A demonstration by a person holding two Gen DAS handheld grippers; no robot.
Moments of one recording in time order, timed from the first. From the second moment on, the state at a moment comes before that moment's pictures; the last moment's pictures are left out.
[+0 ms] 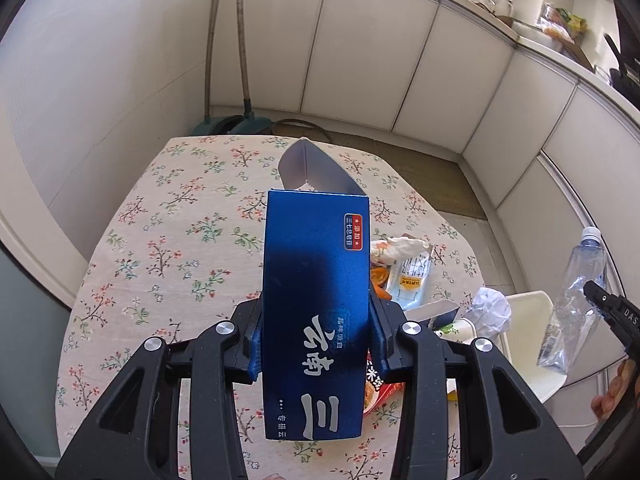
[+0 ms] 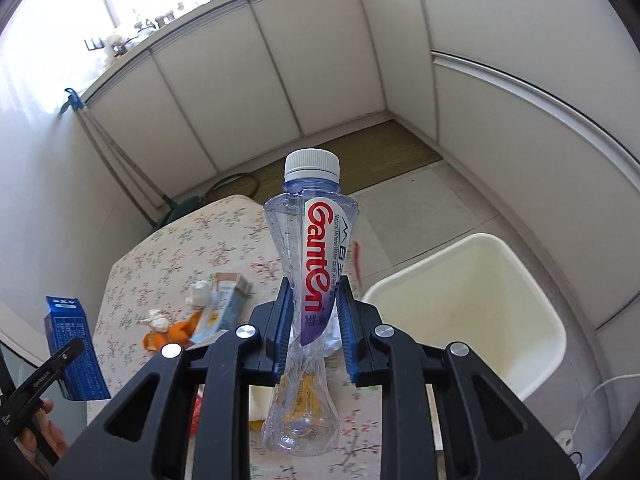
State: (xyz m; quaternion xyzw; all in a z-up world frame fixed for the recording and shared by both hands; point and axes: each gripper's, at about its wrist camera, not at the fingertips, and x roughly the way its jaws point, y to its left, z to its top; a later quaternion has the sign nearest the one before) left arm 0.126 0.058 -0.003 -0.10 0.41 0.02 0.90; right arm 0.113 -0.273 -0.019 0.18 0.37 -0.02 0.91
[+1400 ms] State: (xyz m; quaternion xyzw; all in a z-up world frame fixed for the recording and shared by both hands) left arm 0.180 -0.271 -0.056 -0.05 0.49 -0.22 0.84; right arm 0.033 -0.482 -0.059 0.26 0.38 -0.23 0.86
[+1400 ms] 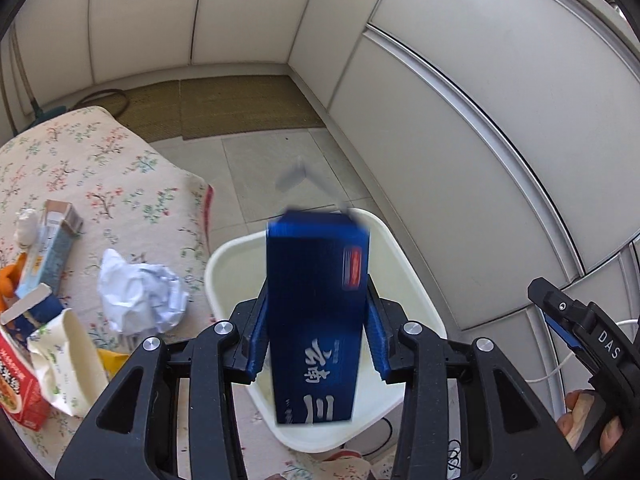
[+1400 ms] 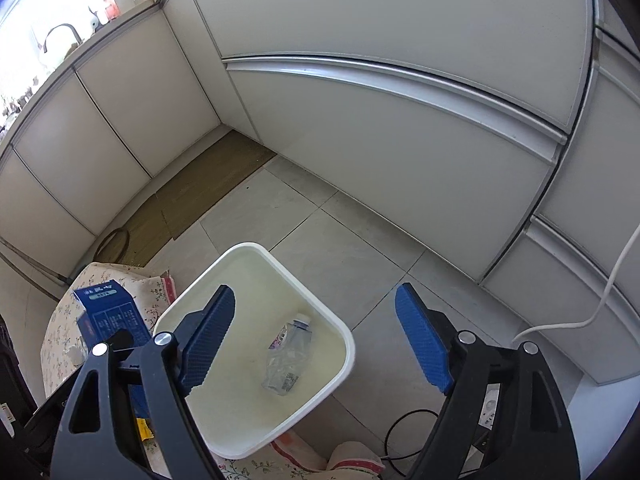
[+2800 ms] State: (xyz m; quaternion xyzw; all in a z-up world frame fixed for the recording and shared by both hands) left arm 0.144 -0.064 -0.038 -0.06 0.45 -0.02 0.89; right arm 0.100 -0.267 -0.045 0.08 0.39 -0.07 0.91
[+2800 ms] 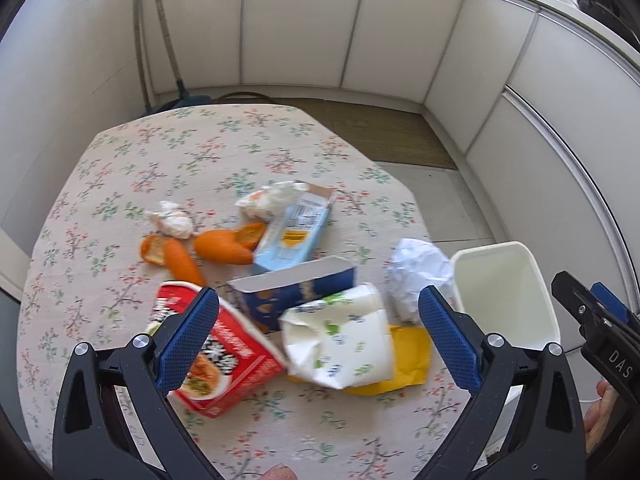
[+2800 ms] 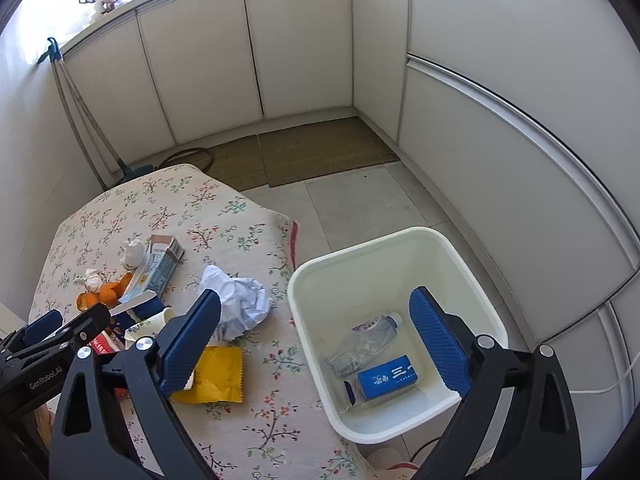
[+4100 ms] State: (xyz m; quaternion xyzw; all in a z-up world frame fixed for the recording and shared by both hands) left arm 0.228 0.096 -0.133 -0.22 0.58 0.05 0.78; right arm 0.164 -0.152 -0.078 0.06 0.46 0.03 0.89
